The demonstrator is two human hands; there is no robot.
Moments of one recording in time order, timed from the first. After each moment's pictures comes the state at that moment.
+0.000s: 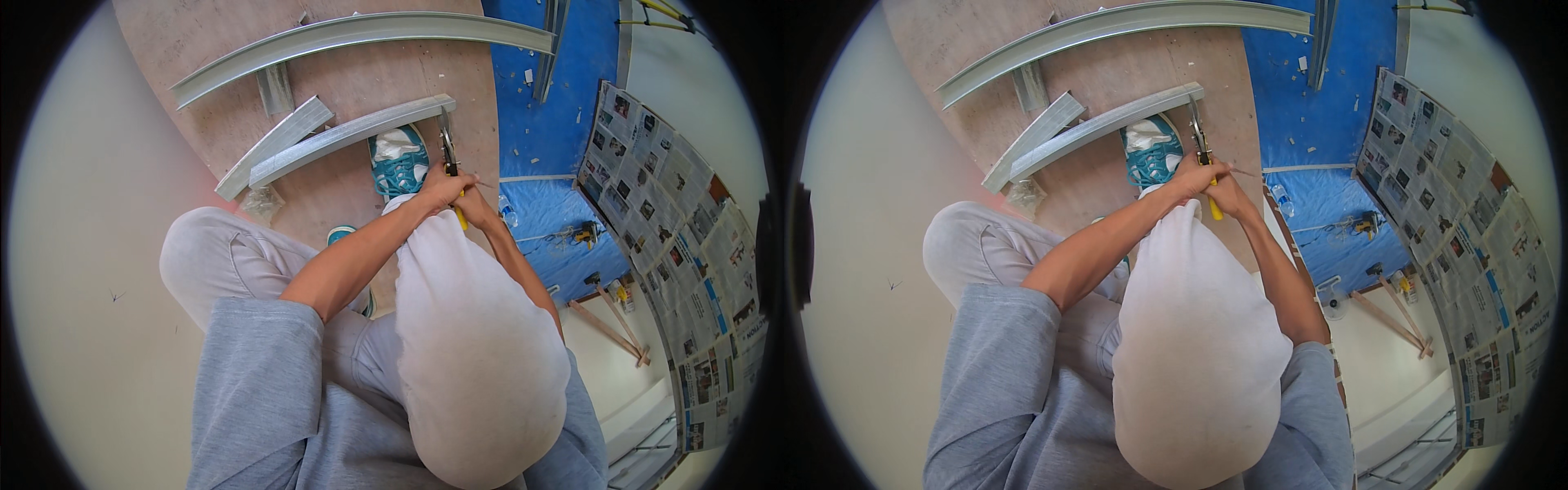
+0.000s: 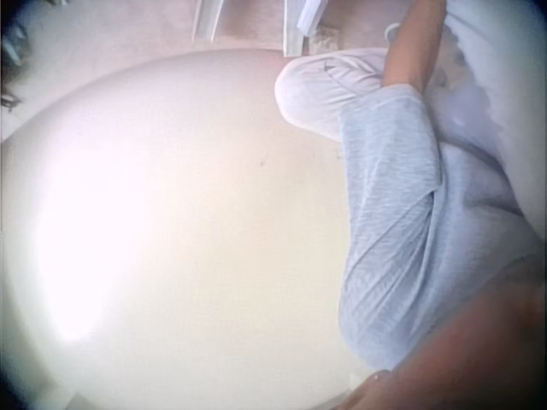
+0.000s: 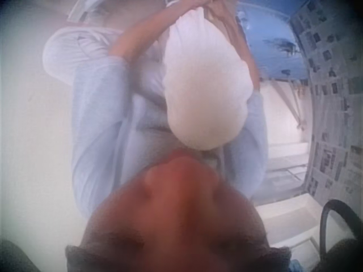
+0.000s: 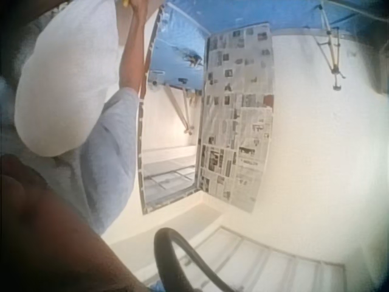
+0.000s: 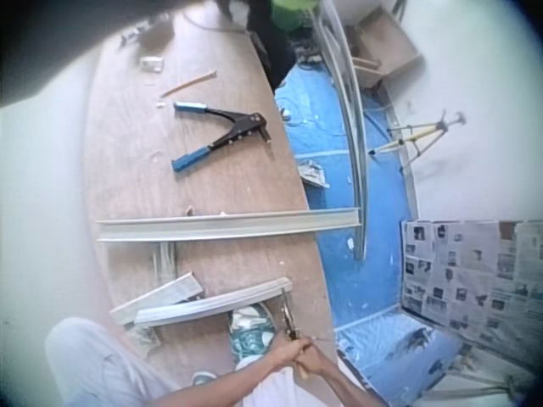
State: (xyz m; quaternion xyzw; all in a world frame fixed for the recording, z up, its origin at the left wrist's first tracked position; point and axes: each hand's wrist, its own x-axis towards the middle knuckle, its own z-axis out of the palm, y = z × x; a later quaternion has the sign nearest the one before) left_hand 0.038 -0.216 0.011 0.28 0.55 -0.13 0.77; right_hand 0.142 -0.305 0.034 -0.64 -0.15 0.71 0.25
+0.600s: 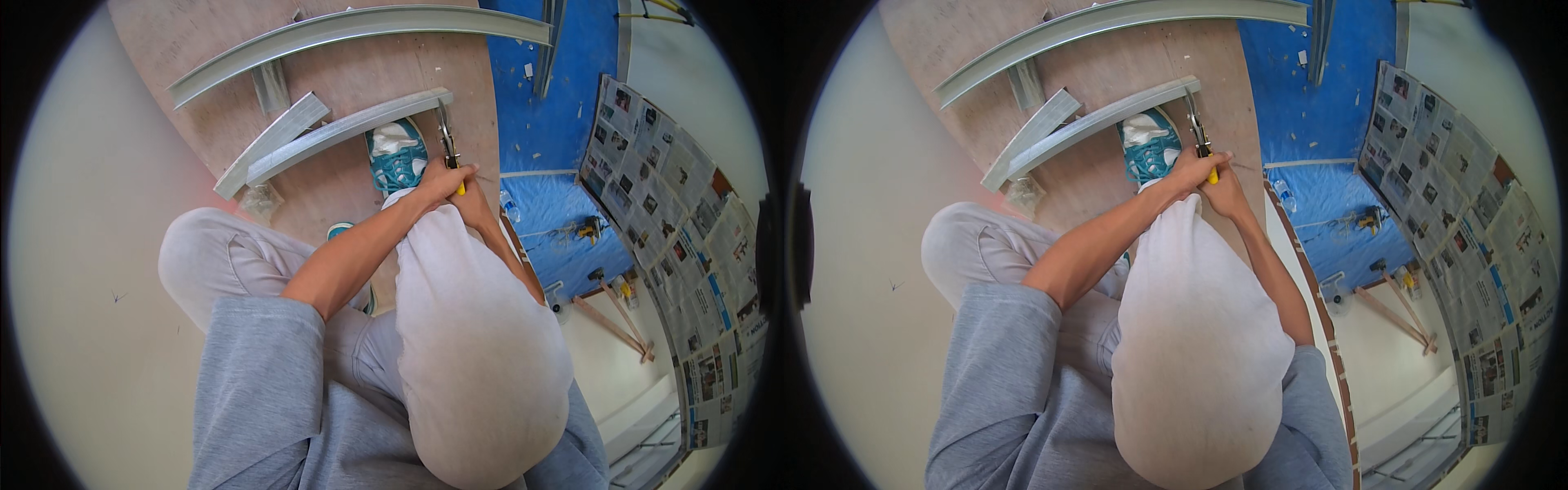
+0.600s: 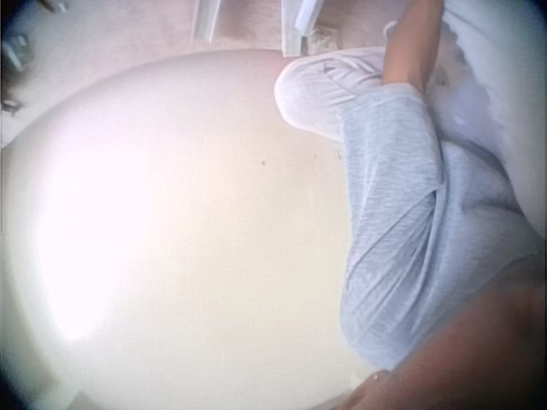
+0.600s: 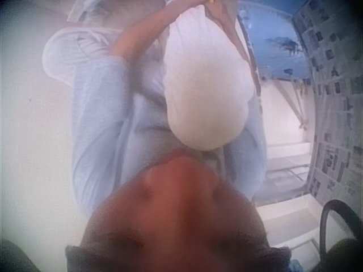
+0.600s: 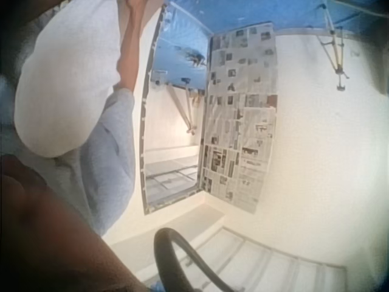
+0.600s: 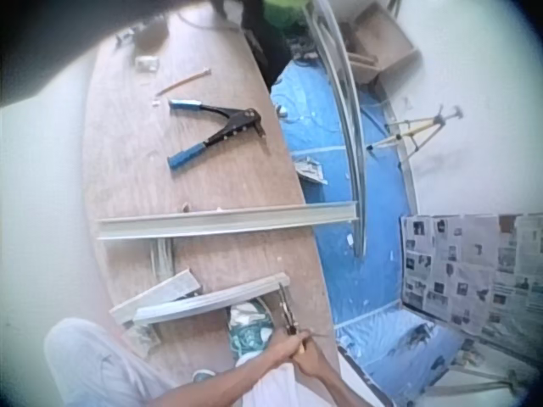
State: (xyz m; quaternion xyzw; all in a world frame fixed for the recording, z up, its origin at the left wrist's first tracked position) left_hand 0.038 -0.204 0.021 0.24 0.53 -0.15 0.80; right_hand 0.128 -0.306 0.049 -0.75 -0.18 0.61 0.19
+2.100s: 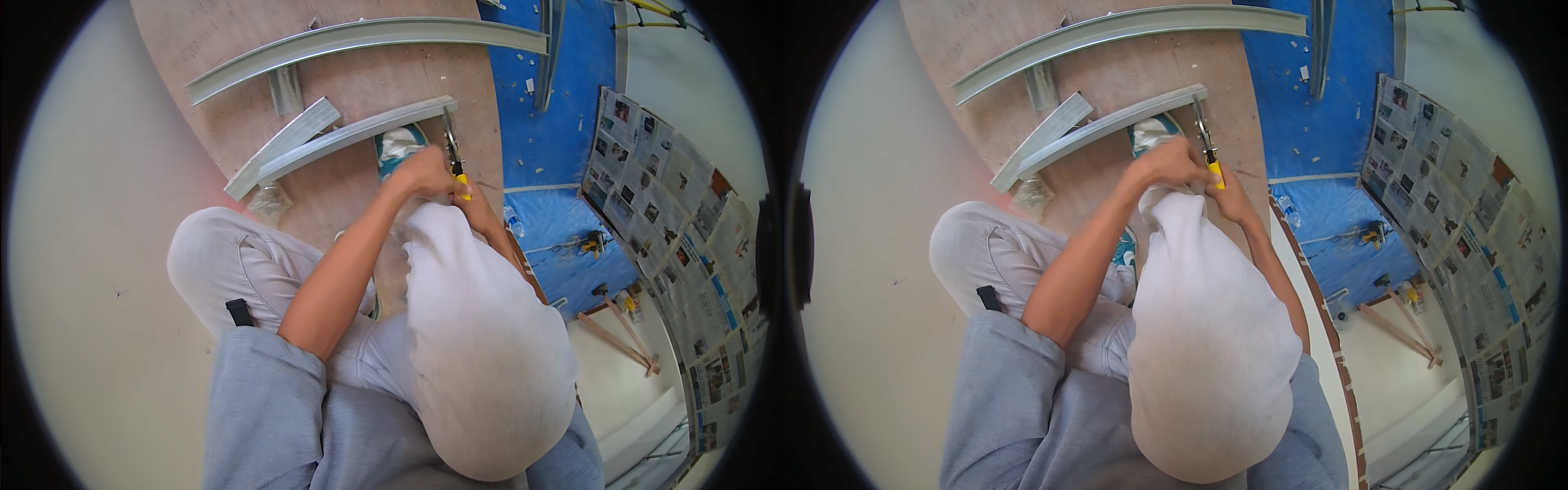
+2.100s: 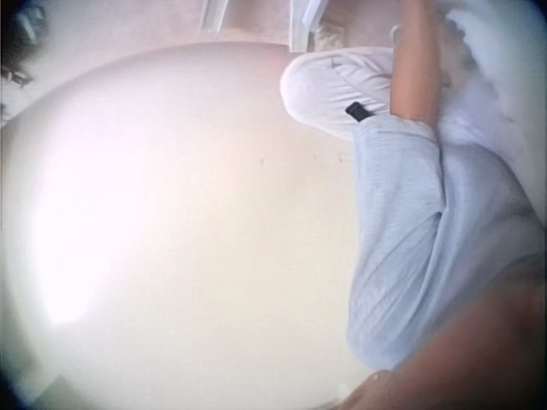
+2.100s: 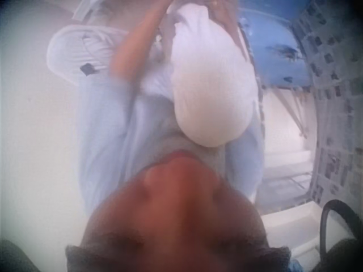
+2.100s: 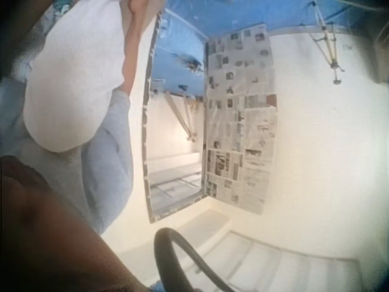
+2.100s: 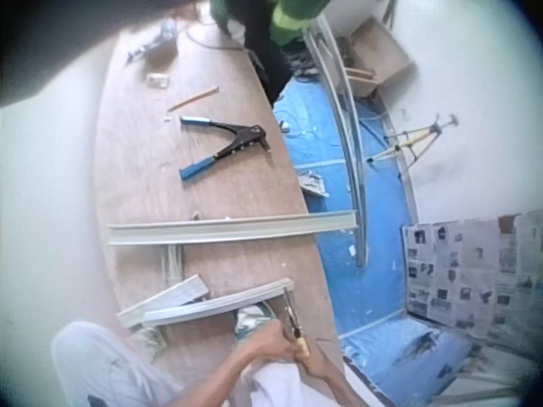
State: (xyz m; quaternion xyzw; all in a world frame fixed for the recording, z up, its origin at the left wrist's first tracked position) left_hand 0.012 -0.110 0.060 0.60 0.34 -0.30 0.66; right_hand 0.127 -0.329 0.035 -0.69 -0.16 0.65 0.29
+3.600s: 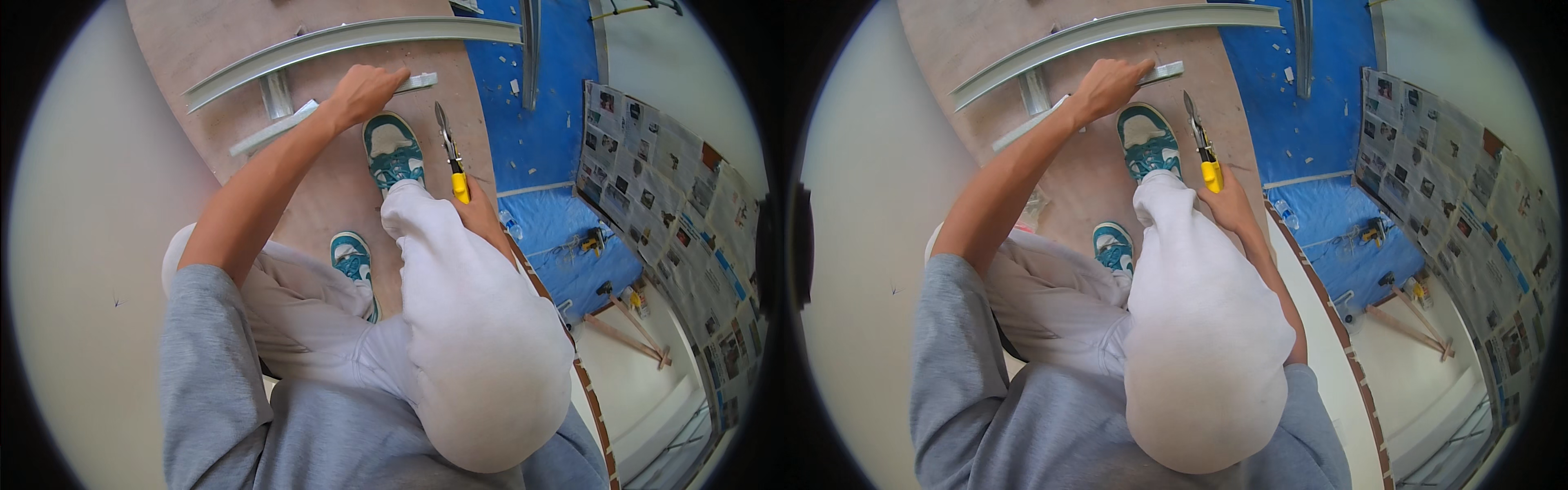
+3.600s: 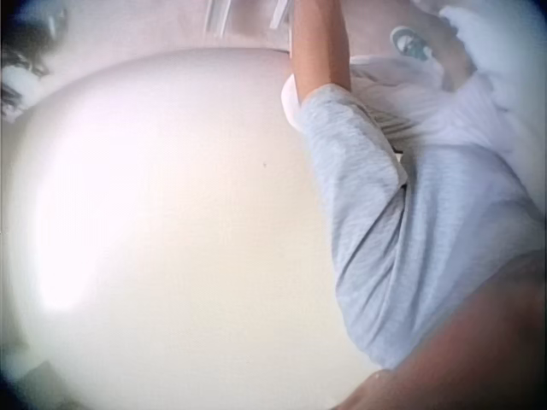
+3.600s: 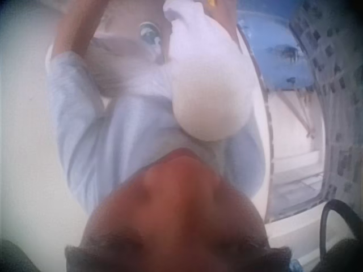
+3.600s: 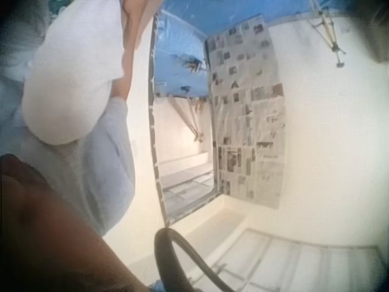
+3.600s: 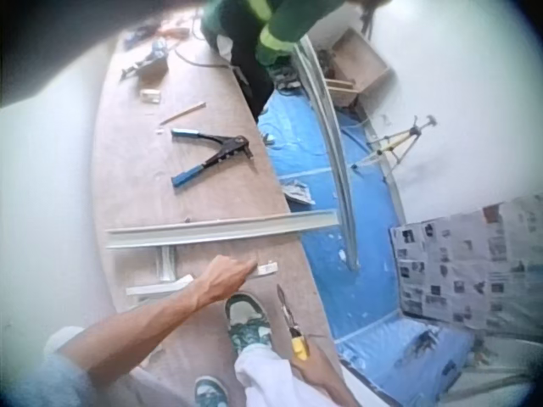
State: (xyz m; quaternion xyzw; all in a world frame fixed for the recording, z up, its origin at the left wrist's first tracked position) left_hand 0.002 0.008 0.042 0.94 0.16 -0.10 0.28; right_hand 0.115 -0.303 0.119 -0.82 -0.19 0.52 0.16
